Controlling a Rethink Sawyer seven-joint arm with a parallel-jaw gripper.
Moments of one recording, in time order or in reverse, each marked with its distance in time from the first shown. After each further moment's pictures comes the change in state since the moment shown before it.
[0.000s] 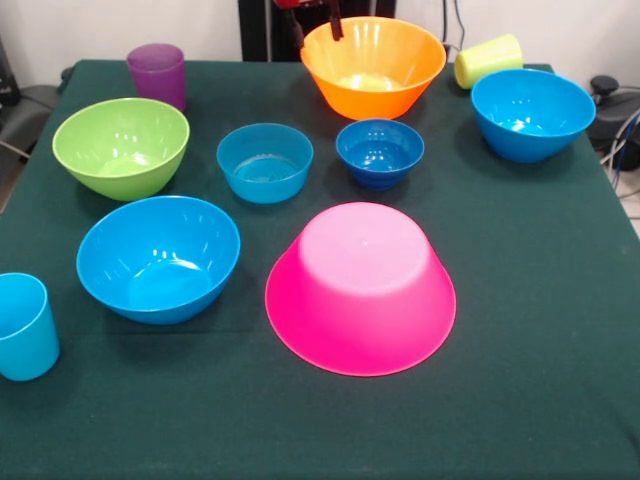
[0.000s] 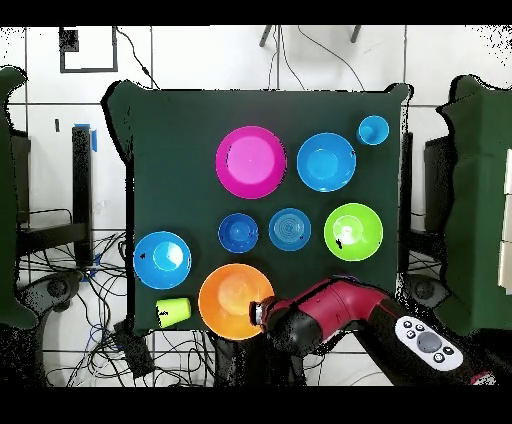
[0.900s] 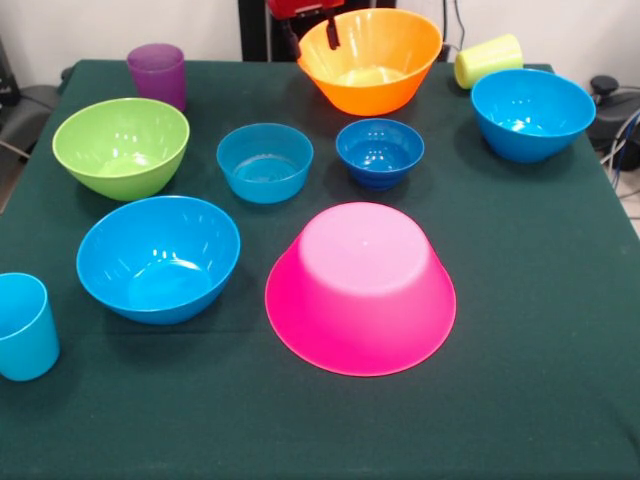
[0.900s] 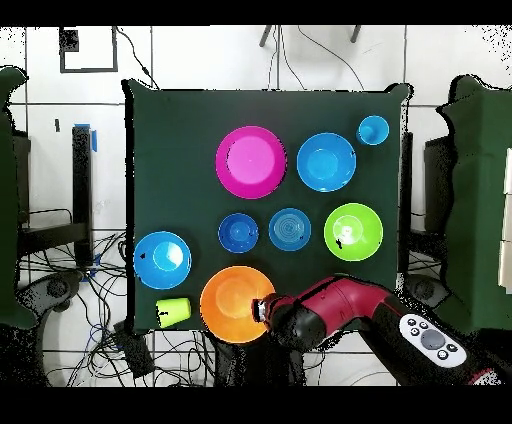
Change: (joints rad) arm -0.024 0.035 0.001 -0.026 -0.015 0.001 -0.059
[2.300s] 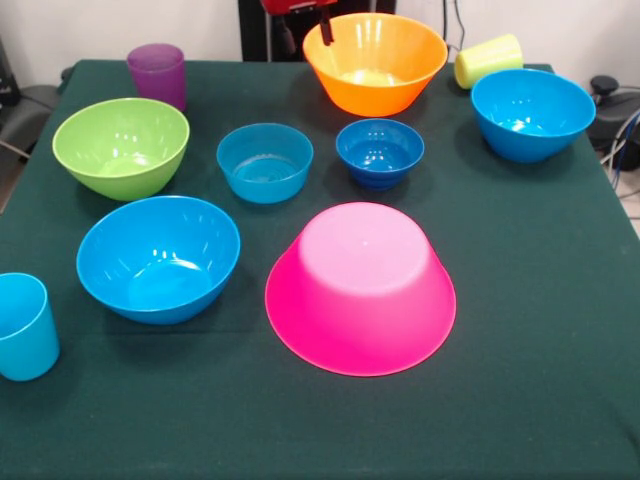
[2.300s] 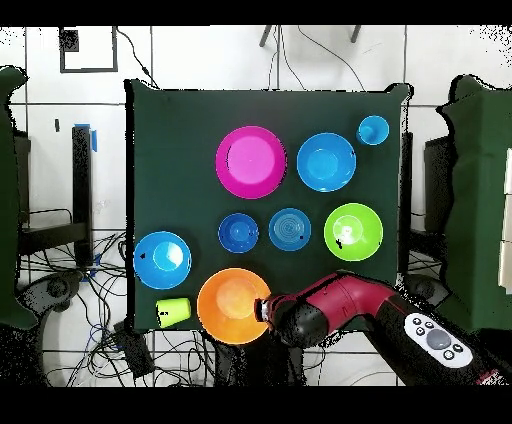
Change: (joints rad) arm -0.031 0.001 0.044 -0.004 0.014 0.080 0.000
